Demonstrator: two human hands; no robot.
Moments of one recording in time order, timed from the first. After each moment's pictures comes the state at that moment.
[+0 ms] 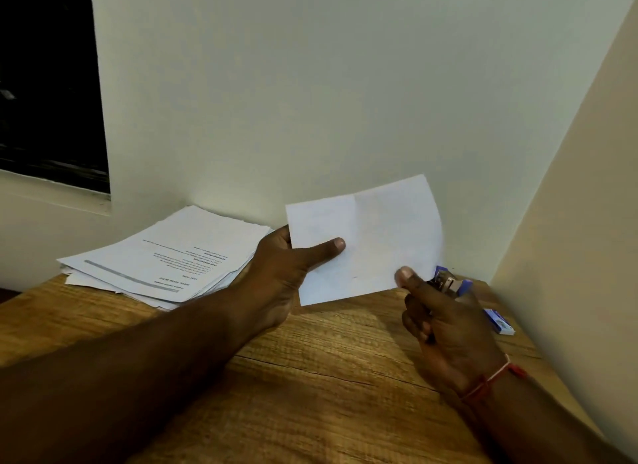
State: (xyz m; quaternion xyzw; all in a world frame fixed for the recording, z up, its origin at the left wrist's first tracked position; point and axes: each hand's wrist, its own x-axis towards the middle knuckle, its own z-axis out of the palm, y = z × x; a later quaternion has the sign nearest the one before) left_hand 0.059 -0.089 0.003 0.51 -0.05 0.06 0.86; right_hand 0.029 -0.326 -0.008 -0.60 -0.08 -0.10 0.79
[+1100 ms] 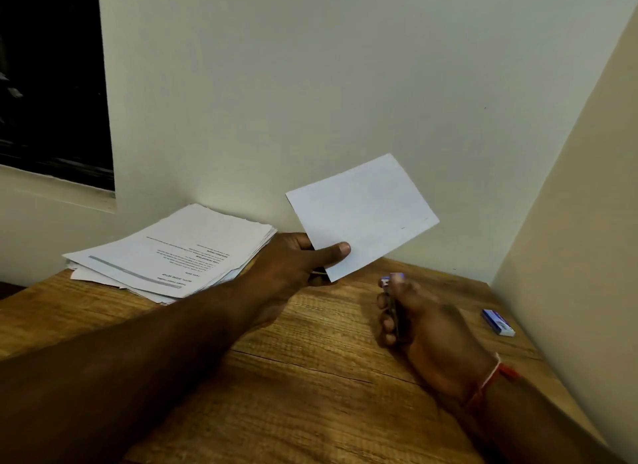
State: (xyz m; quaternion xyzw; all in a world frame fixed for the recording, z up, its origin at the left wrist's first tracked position) left_hand 0.069 -0.086 -0.001 0.58 -0.09 0.01 0.81; right_hand 0.024 -0.312 -0.007 -0.67 -0.01 0.05 0.74
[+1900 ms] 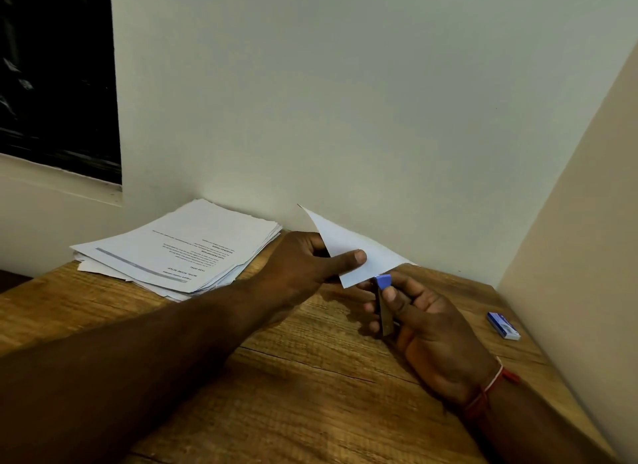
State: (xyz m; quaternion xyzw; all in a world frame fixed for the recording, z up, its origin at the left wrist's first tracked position) left_hand 0.069 -0.090 -0.010 0.64 -0.14 0.06 0.75; right_hand 0.021 -0.309 -0.010 -0.60 -0.12 0.08 0.79
